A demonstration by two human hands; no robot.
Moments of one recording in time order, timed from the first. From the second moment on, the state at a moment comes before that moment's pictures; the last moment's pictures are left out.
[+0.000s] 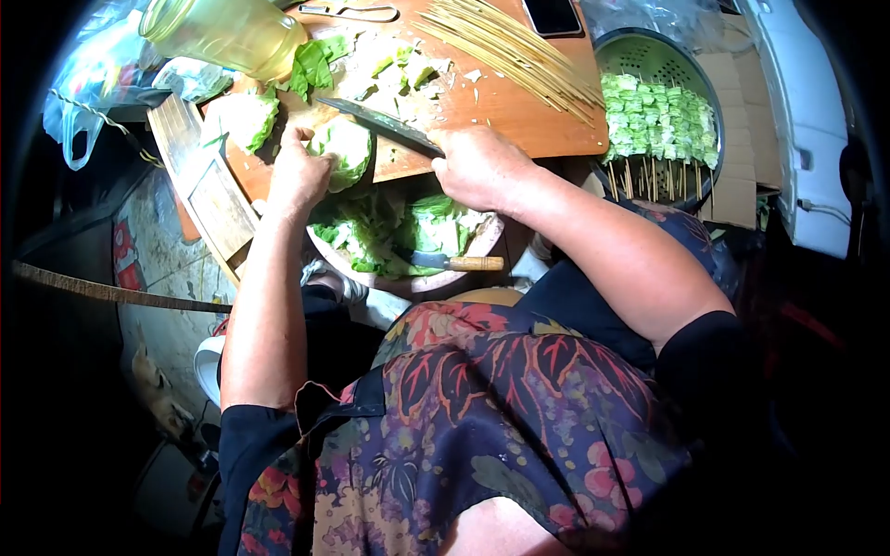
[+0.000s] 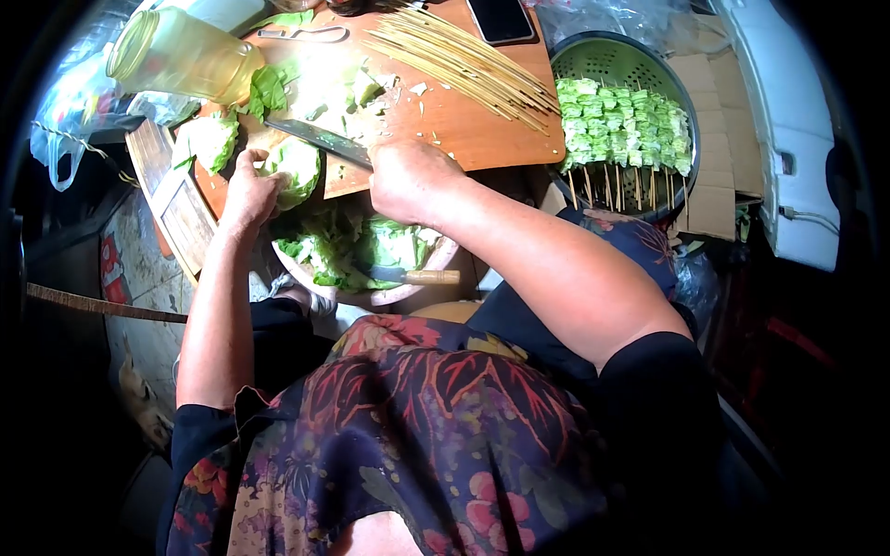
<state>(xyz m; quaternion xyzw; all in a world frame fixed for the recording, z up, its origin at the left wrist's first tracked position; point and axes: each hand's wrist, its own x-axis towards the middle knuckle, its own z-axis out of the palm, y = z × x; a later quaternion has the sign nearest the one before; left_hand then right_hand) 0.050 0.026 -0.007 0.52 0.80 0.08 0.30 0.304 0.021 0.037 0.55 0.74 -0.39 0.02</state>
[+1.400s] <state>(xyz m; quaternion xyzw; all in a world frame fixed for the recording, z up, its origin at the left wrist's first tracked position) 0.056 0.028 -0.001 0.51 0.80 0.13 0.29 0.257 0.022 0.042 0.49 0.72 -0.48 0.04</state>
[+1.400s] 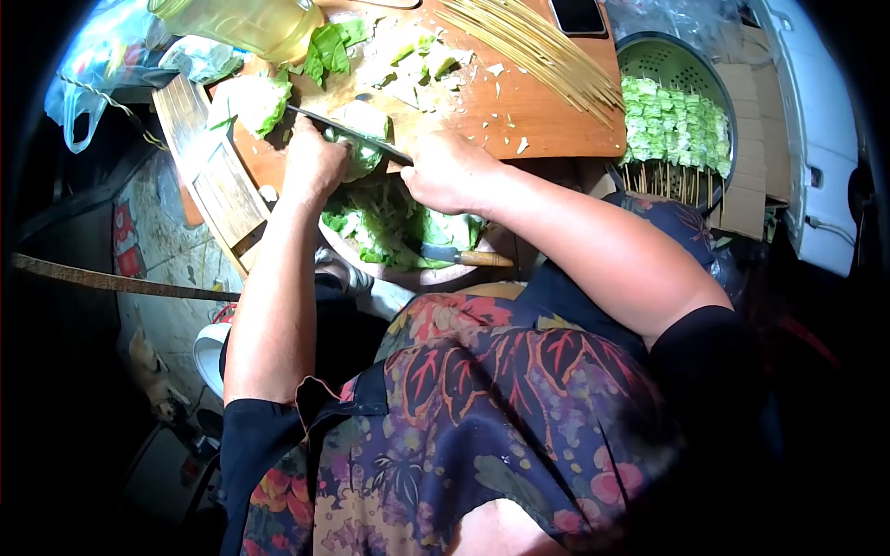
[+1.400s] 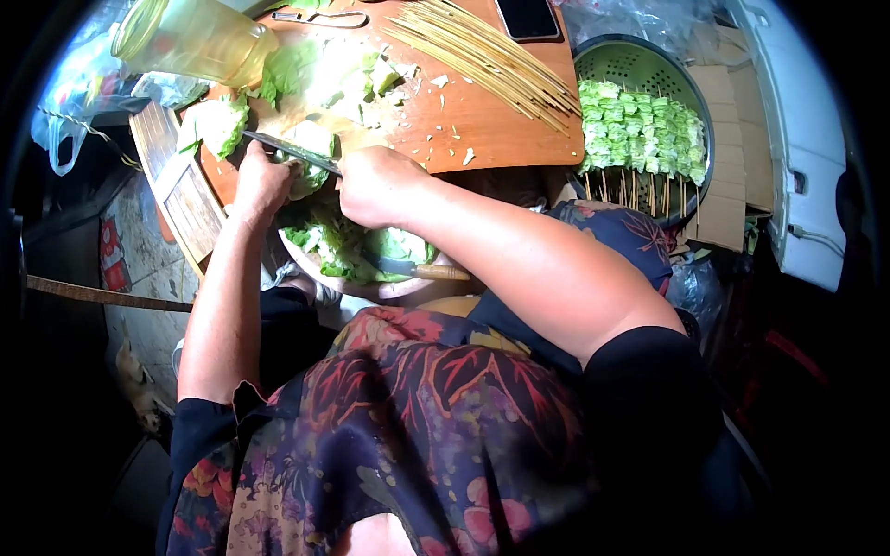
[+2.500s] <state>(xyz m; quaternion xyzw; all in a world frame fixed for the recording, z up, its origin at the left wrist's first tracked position) 0.078 0.038 -0.003 0.53 0.78 0.06 0.33 0.293 -0.013 0.049 0.52 0.71 -0.47 -0.04</state>
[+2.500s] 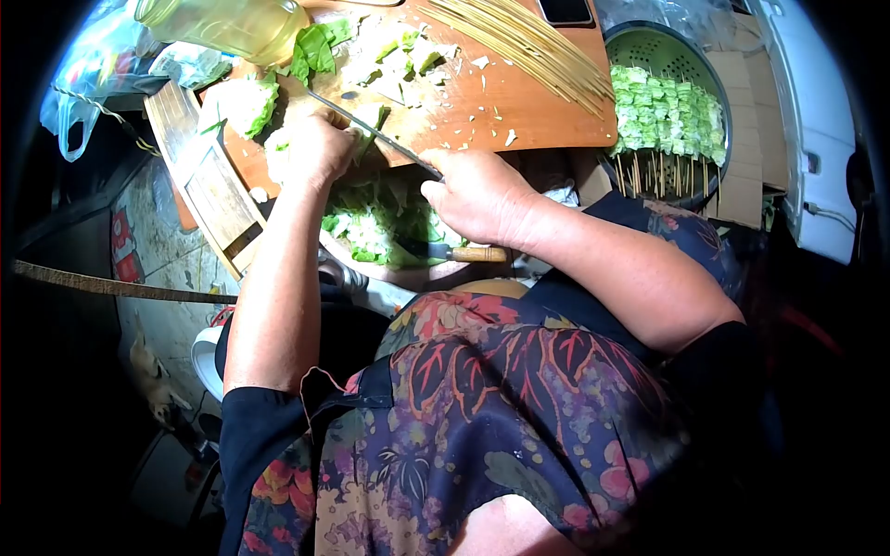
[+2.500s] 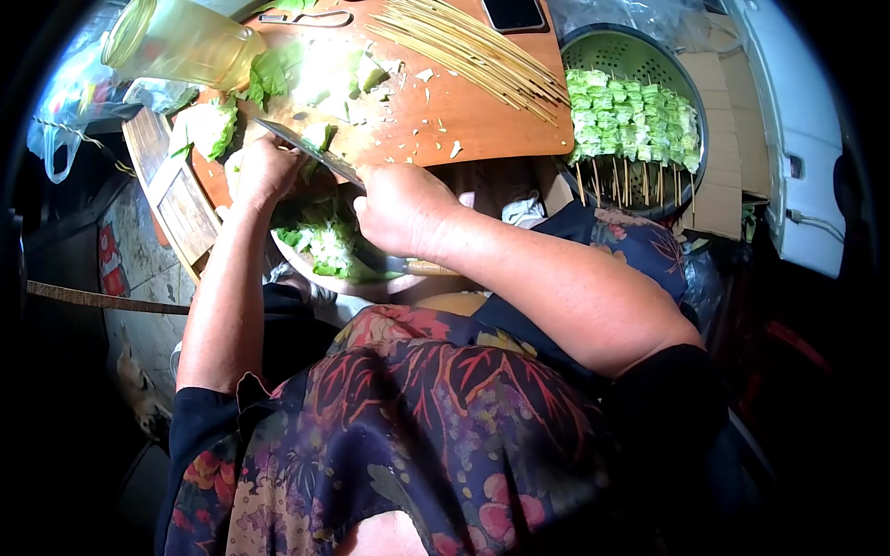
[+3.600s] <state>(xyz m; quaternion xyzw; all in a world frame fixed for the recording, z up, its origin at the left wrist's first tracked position) 0.066 0.023 -0.037 0.49 0.80 0.17 0.31 0.290 -0.004 0.053 0.51 0.73 -0.45 0.00</state>
